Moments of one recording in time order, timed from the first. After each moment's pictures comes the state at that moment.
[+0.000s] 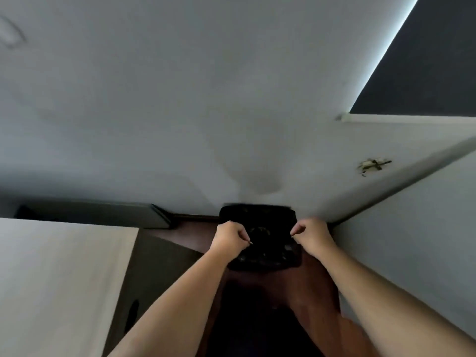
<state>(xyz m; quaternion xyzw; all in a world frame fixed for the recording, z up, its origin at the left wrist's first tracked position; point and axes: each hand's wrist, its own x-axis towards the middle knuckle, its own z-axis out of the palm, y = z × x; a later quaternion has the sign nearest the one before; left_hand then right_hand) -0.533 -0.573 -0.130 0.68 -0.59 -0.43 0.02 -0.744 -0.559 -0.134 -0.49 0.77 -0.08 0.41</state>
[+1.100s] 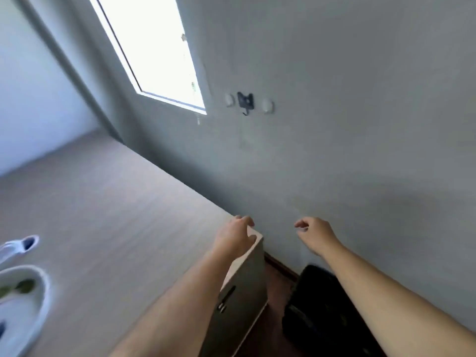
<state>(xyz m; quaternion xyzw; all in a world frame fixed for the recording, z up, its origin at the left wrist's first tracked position) -0.349 -0.502 0.030 0.82 -0.52 -0.20 0.10 -0.524 -0.610 0.007 -0.74 0.54 -0.10 0.38</state>
